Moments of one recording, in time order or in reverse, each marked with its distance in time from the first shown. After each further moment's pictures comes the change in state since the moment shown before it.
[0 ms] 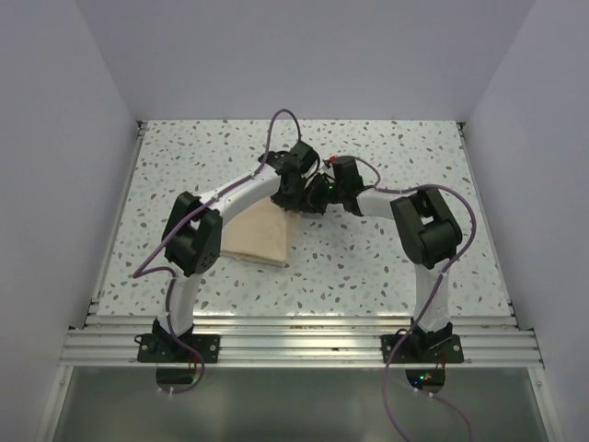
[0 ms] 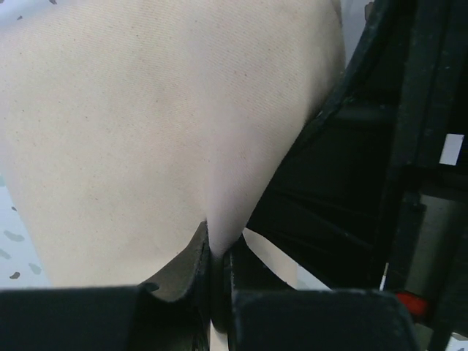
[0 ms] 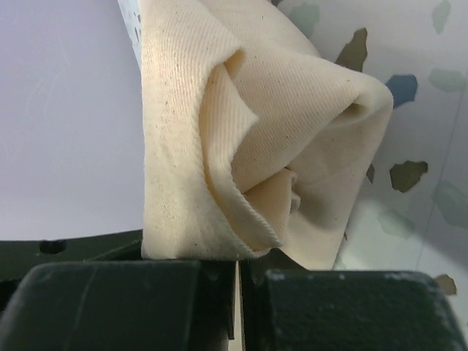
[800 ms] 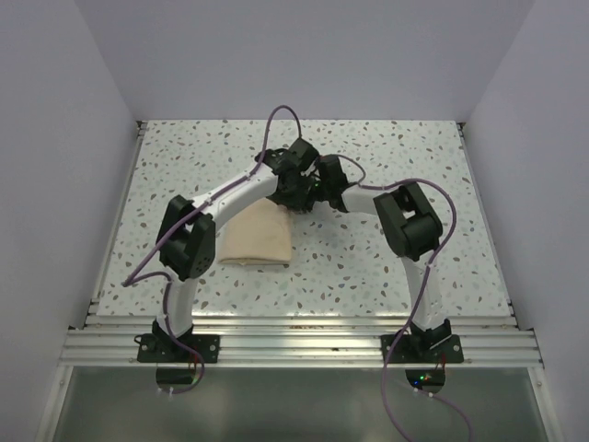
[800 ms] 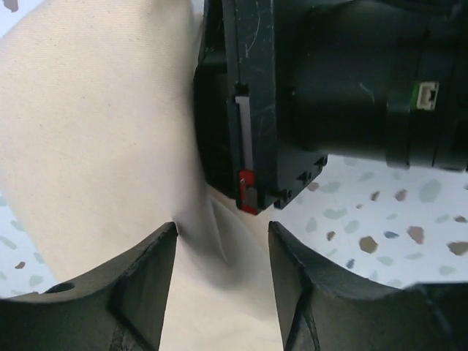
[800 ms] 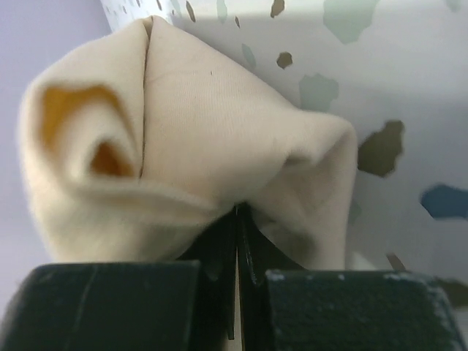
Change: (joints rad) left arm -0.007 -0.047 0.003 -0.023 -0.006 0.007; right arm 0.055 0.165 0.176 0.008 0.072 0.054
